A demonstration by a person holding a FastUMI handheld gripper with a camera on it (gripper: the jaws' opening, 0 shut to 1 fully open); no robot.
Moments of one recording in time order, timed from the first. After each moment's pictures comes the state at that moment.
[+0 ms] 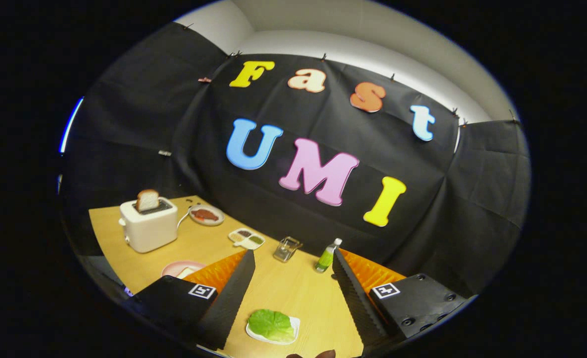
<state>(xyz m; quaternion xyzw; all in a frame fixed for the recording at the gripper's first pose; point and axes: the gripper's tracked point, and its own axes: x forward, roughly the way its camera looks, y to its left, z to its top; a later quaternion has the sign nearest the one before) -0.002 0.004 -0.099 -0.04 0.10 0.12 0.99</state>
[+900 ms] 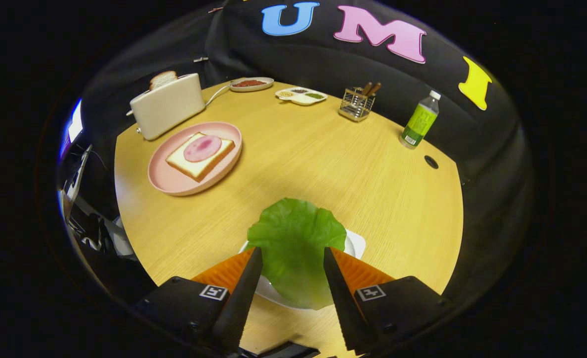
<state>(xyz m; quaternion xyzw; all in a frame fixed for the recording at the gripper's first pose) 0.006 0.031 -0.421 -0.02 0.44 0.31 0.85</state>
